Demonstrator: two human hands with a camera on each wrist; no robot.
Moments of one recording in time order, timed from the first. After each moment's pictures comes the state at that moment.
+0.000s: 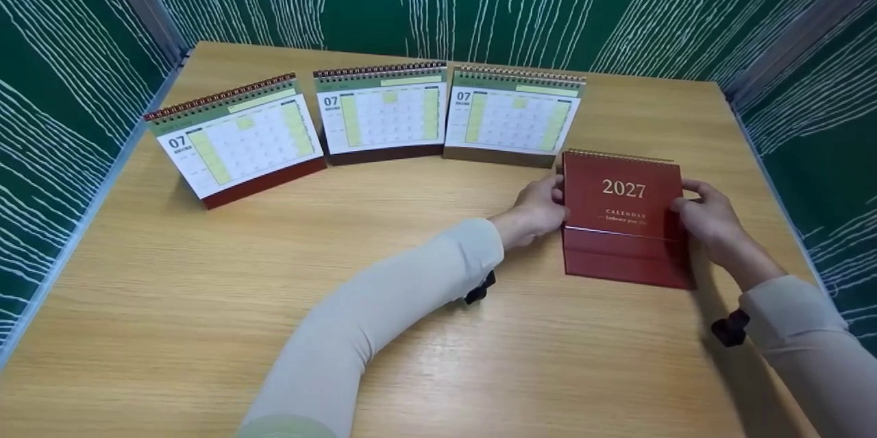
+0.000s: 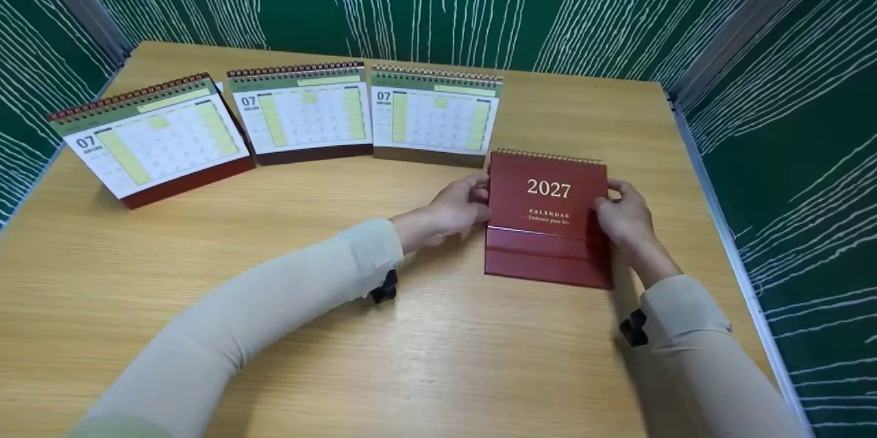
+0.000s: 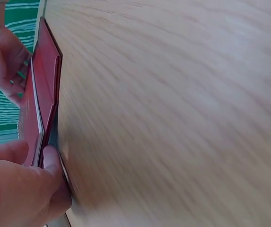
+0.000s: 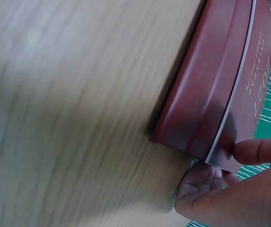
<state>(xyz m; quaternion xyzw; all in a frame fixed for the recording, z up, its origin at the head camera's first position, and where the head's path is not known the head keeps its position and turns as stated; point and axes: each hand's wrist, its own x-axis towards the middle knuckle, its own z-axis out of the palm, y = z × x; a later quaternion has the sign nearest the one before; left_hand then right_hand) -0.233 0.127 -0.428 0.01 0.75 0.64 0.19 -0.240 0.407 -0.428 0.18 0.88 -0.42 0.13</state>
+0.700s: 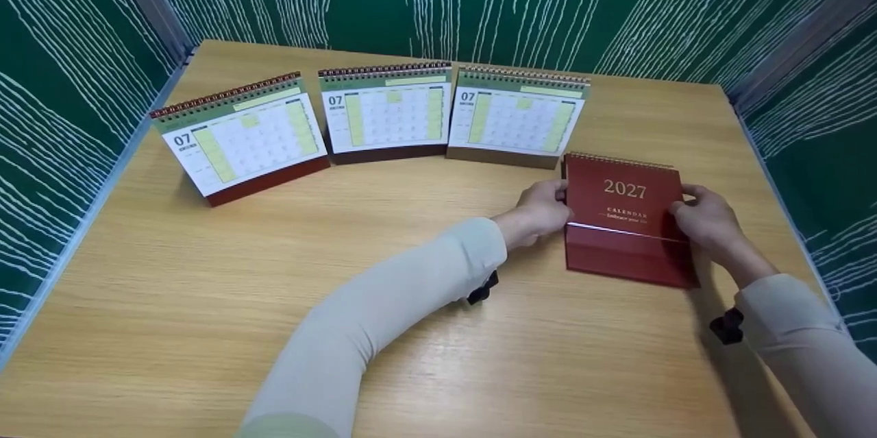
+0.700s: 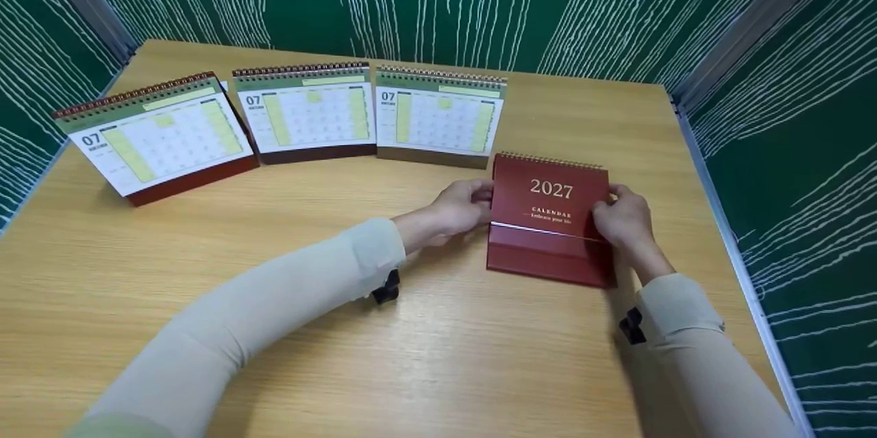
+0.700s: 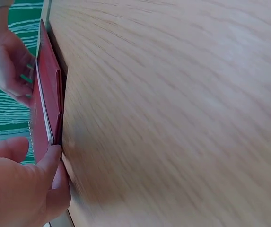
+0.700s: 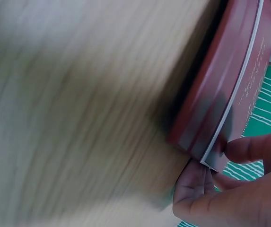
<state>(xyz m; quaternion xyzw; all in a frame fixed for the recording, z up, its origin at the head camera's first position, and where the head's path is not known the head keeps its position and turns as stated) -0.232 0.125 -0.423 0.00 0.73 0.65 0.22 -0.245 0.404 -0.429 0.16 0.92 -0.34 0.13</state>
